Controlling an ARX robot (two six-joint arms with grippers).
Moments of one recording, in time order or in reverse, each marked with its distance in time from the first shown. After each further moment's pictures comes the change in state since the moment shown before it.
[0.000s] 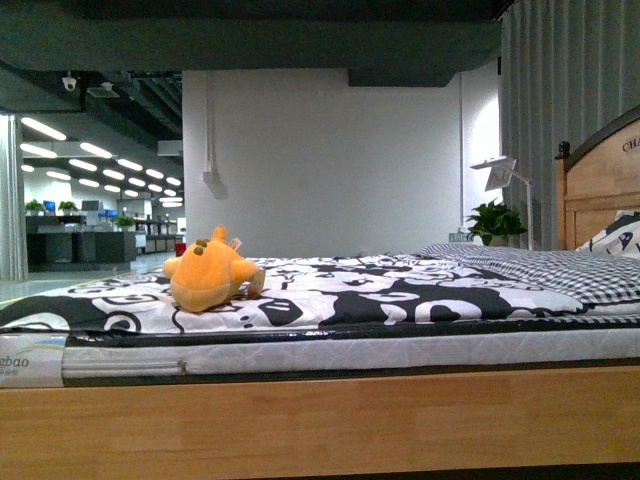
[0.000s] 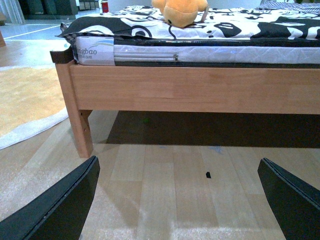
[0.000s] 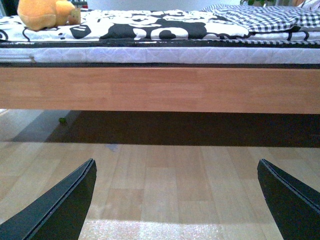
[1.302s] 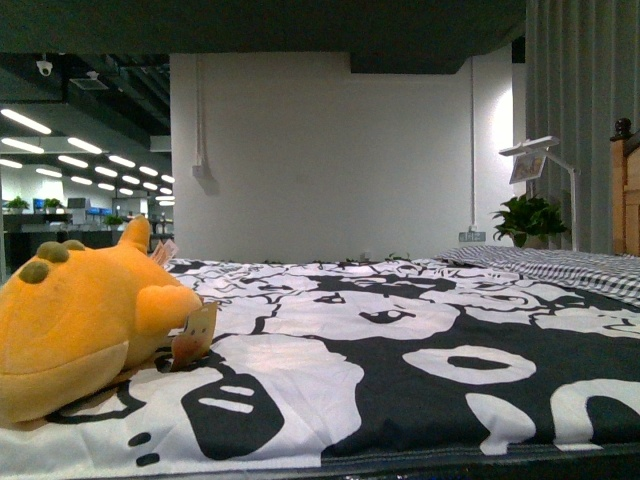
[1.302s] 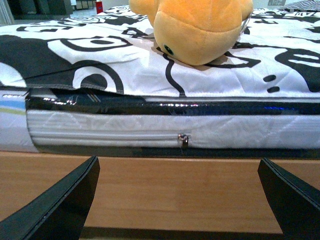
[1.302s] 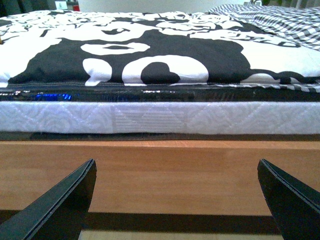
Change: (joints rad) left arm 0.000 0.000 0.000 0.000 -0.001 0.000; right arm 0.000 0.000 0.000 0.000 0.002 0.000
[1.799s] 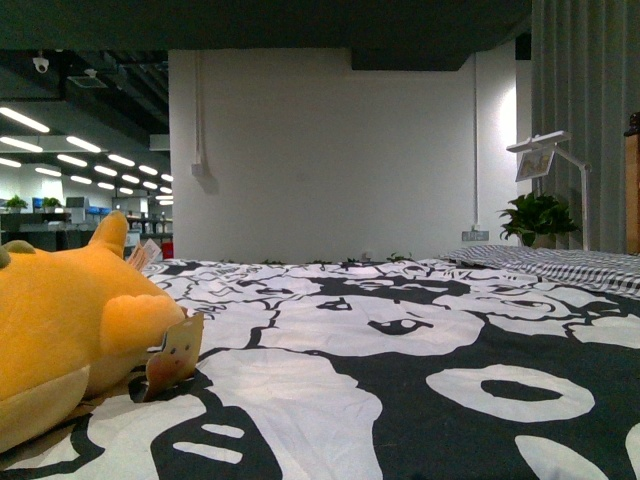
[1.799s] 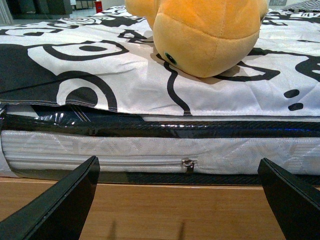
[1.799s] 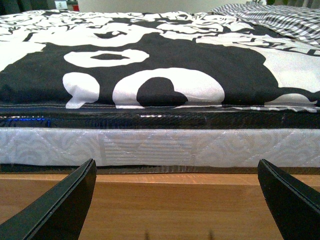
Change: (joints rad) left arm 0.000 0.000 0.000 0.000 0.000 0.000; right arm 0.000 0.001 0.000 0.000 0.000 0.000
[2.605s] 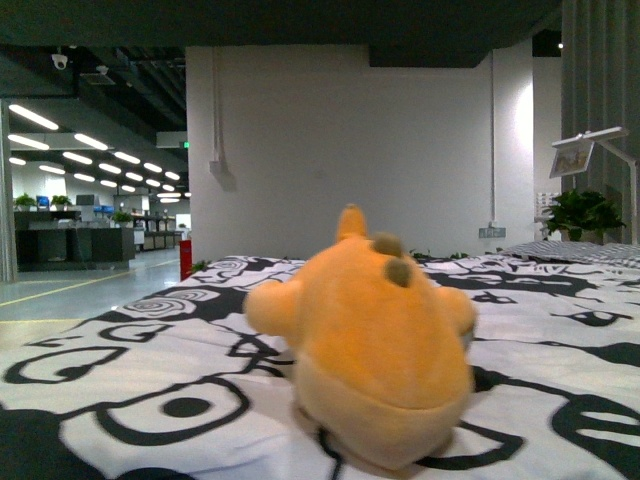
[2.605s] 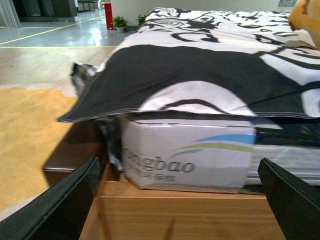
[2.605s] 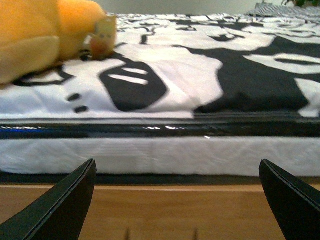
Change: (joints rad) left arm -0.001 -0.001 0.000 -0.003 -0.006 -0.001; right arm 0.000 -0.001 0.000 0.001 -0.005 0.000
